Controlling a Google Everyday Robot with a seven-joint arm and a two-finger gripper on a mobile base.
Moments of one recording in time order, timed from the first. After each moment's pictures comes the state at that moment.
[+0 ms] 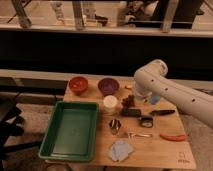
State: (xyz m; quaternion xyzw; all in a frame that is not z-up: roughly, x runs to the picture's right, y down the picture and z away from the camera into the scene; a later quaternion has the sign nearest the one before) arm 0.178 0.050 0.764 -0.21 -0.03 -0.08 0.97
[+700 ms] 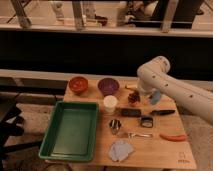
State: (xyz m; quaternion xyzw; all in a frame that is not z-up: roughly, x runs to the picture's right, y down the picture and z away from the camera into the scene) arm 0.214 0.024 0.790 -0.20 0.01 -0.04 0.98
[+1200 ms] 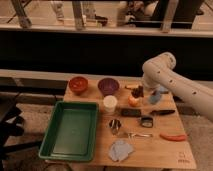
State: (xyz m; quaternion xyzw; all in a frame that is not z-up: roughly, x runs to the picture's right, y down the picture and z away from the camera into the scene) arm 0.239 0.001 0.792 -0.19 0.02 0.00 0.98
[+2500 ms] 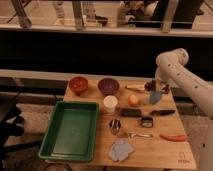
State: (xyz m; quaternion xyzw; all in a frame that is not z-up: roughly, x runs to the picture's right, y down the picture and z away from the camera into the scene) arm 0.331 -0.028 0.838 -0.19 0.07 0.08 0.98
